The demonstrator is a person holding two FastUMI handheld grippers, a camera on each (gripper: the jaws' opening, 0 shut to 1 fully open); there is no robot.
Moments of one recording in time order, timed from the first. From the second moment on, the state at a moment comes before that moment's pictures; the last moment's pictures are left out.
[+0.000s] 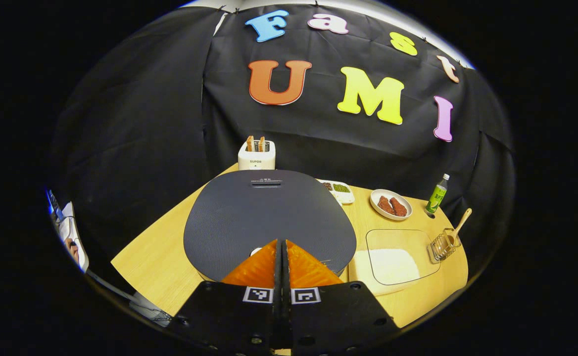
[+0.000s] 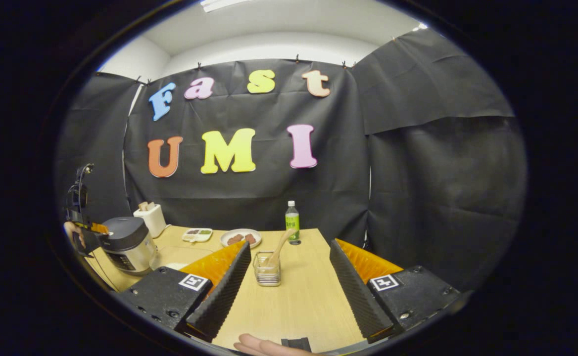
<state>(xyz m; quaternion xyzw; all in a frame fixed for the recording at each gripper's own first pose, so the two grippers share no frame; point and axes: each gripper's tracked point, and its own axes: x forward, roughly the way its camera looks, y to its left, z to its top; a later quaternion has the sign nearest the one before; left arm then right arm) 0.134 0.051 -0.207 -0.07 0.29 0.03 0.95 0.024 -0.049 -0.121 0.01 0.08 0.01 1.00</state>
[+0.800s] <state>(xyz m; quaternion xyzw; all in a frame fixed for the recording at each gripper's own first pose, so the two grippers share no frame) 0.121 0.037 -0.110 -0.05 0.14 0.04 0.99 0.038 -0.039 -0.159 0.01 0.12 0.01 0.99</state>
